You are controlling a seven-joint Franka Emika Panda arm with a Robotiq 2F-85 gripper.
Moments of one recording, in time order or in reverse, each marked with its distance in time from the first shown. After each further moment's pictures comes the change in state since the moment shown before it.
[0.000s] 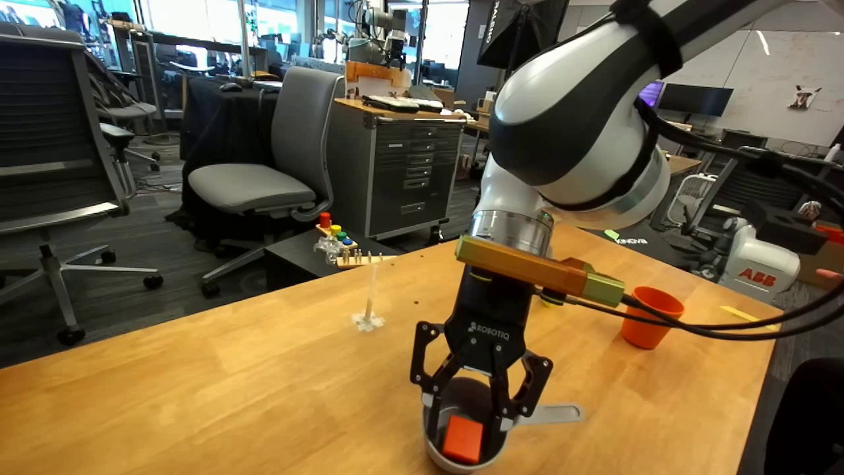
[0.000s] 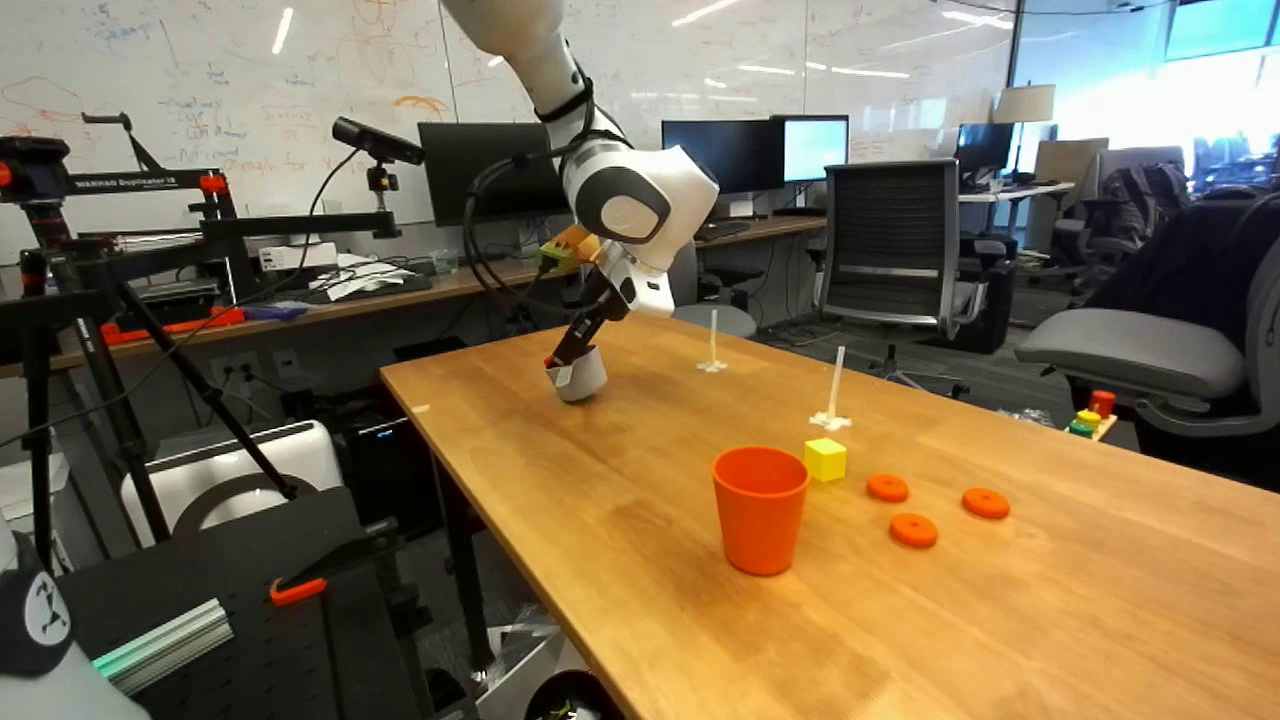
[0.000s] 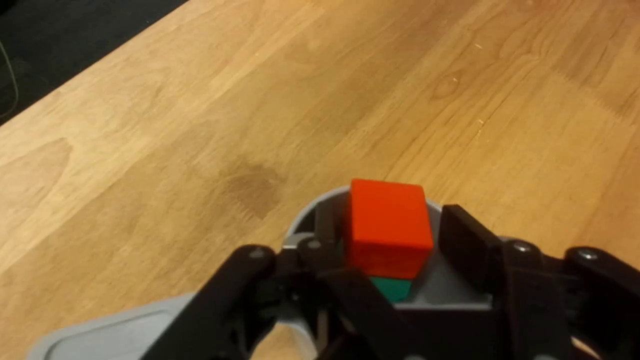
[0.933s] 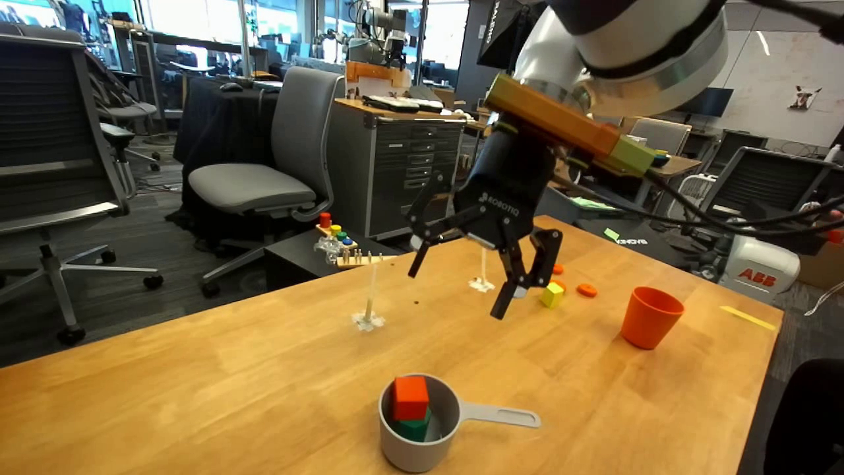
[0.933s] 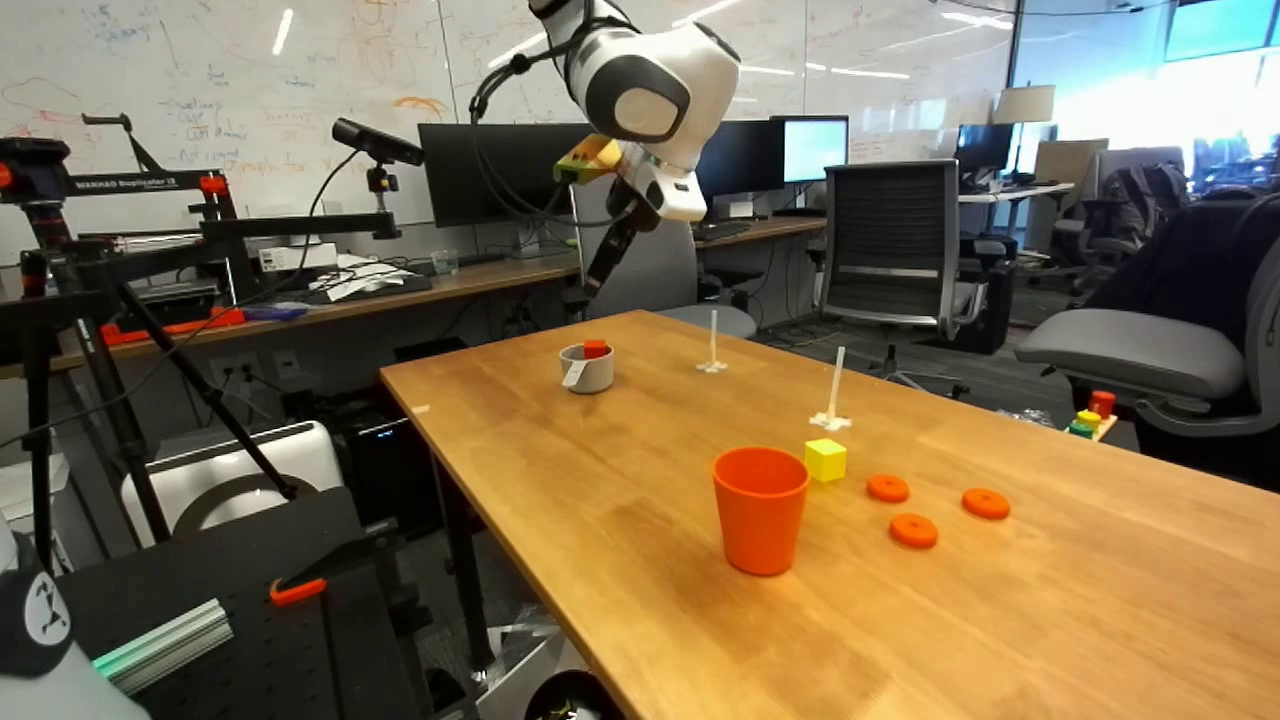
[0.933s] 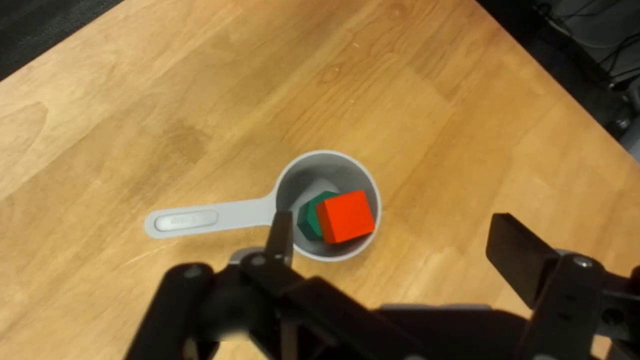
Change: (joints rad) arm -0.052 -0.205 -0.004 -0.014 -0.001 0.010 -0.002
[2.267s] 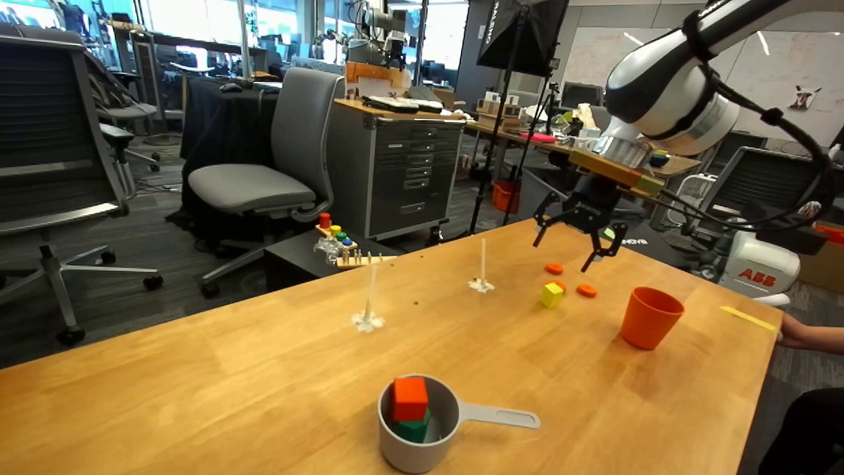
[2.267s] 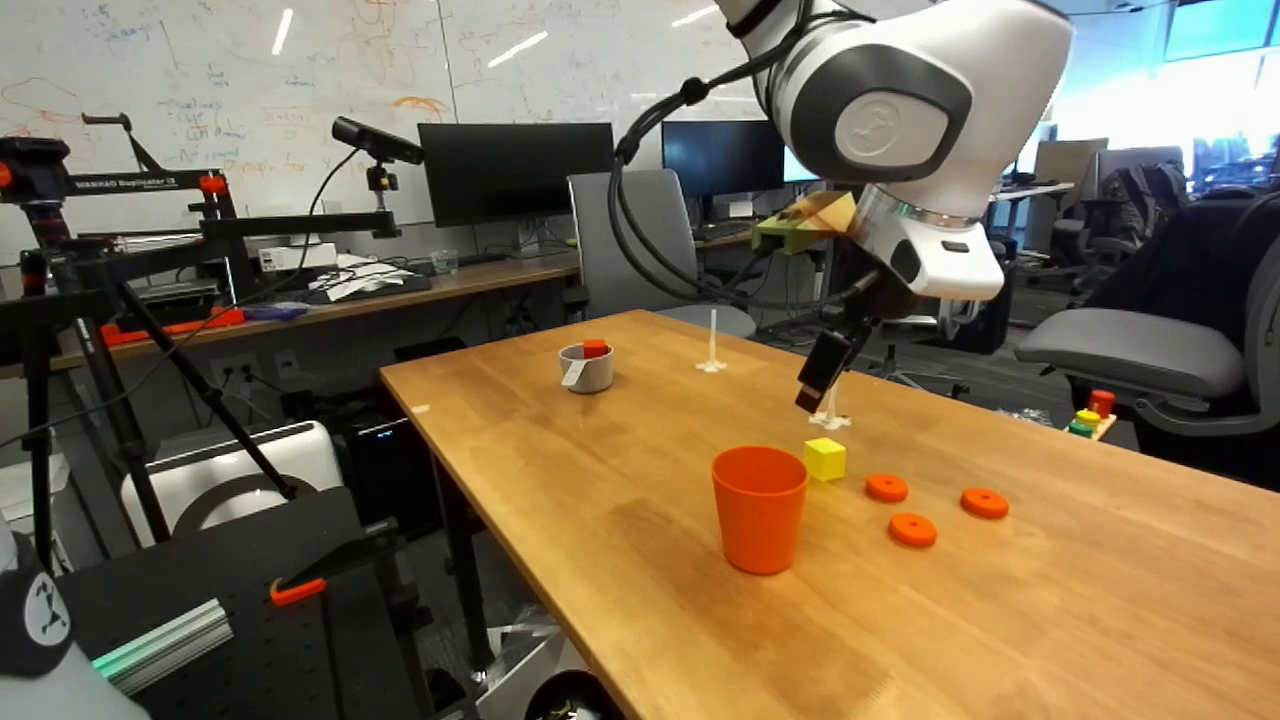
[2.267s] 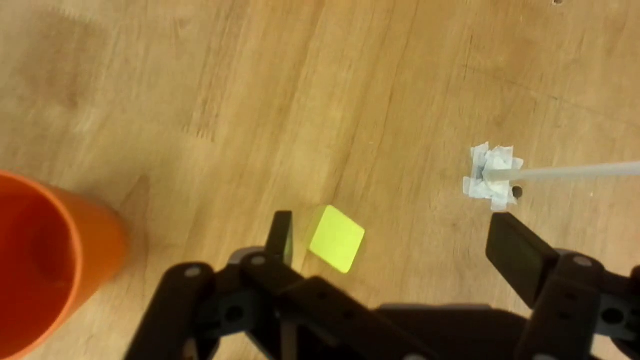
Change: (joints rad) arm -0.297 0.096 -0.212 -0.002 -0.112 0.073 0.027
